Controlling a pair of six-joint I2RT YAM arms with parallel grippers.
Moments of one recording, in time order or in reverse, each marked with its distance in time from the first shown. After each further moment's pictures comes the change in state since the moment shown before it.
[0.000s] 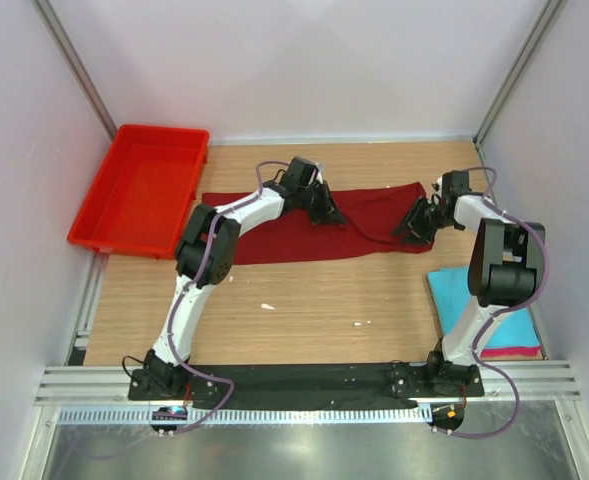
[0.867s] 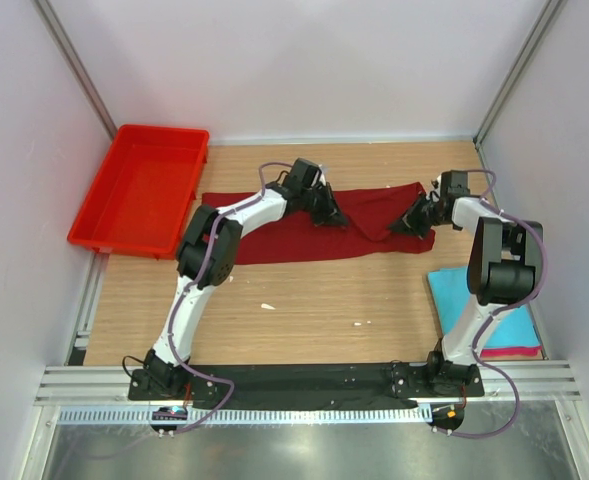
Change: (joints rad) left arm -0.016 0.000 -0.001 0.002 0.001 -0.008; right arm 0.009 0.012 -0.037 0.146 -0.110 0.137
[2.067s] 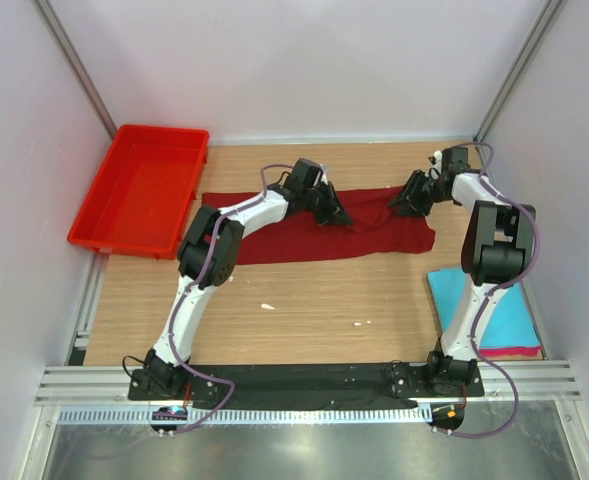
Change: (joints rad) left arm -0.009 0.009 0.000 0.058 0.026 -0.073; right arm -0.006 0.188 0.336 -0.143 0.005 -0.154
